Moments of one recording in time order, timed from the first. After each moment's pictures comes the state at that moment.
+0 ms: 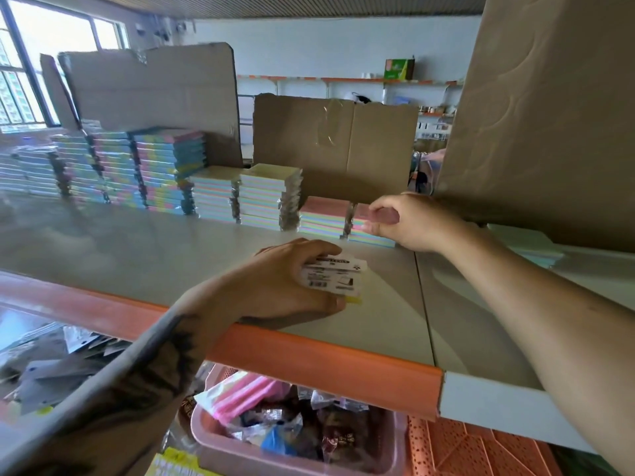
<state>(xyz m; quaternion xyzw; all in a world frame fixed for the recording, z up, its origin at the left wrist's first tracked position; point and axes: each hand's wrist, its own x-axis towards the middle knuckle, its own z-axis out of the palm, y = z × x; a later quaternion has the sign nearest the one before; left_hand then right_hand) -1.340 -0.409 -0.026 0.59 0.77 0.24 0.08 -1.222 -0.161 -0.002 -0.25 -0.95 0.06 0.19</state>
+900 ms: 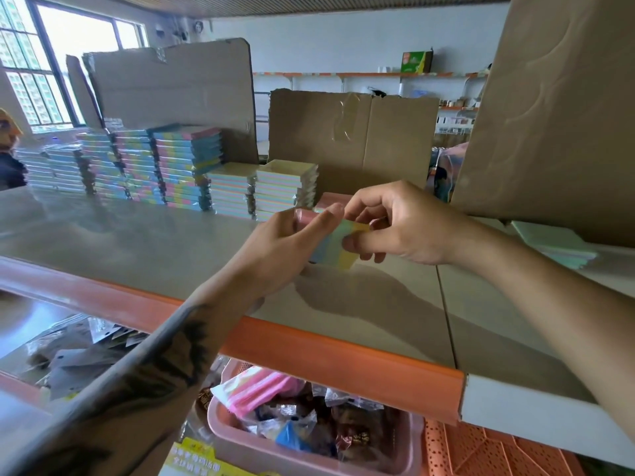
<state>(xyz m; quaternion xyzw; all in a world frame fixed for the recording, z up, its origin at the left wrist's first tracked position) -1.346 -0.406 -0.022 0.49 0.70 0.51 0.10 -1.202 -0.258 0.028 -0.05 -0.91 0.39 0.15</state>
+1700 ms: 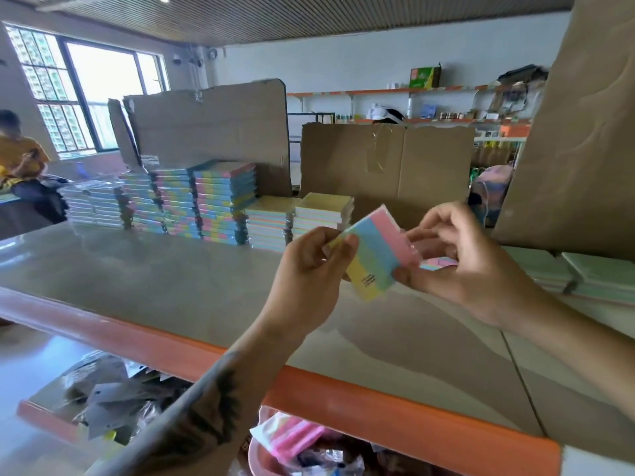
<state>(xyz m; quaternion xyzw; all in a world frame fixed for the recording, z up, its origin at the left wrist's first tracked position) -1.363 -0.409 -0.015 0.44 0.57 0.69 0.08 -1.206 -0.269 0.007 -0.12 -0.85 0.40 0.32</state>
